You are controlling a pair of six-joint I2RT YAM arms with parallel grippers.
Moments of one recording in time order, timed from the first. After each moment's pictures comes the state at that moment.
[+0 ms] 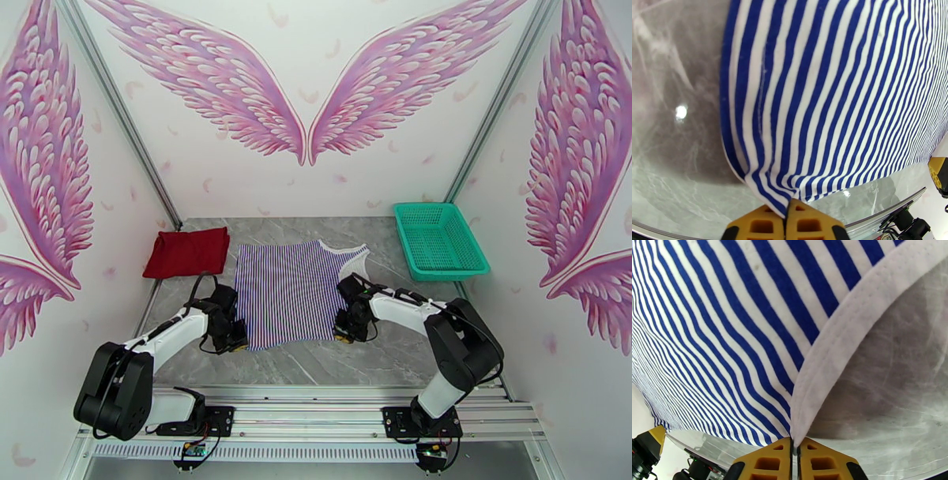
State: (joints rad) left arm -0.28 1.35 0.70 -0.78 0.28 -0.66; right arm 0.54 1.66 0.94 -0.69 -0.29 0.95
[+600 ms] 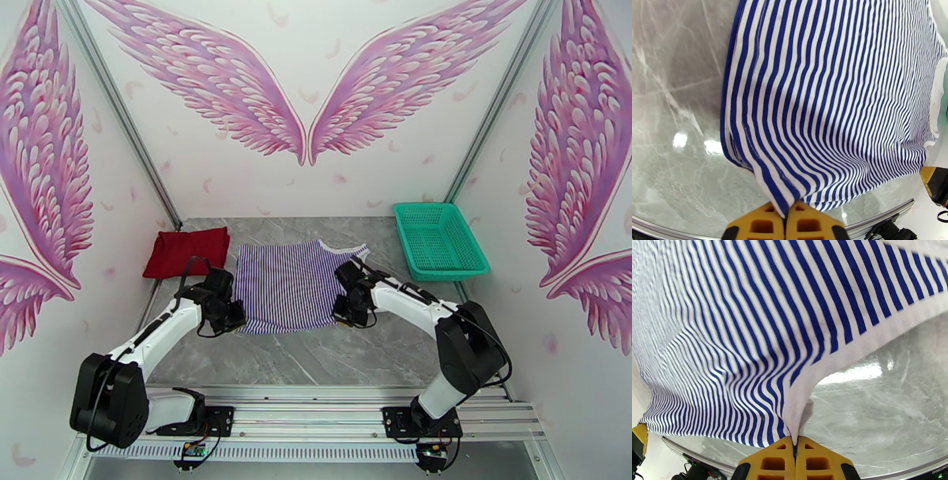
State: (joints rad) left arm -0.24 1.31 0.88 -0.84 0.23 -0.66; right arm 0.54 1.66 1.16 -0.85 -0.17 0.86
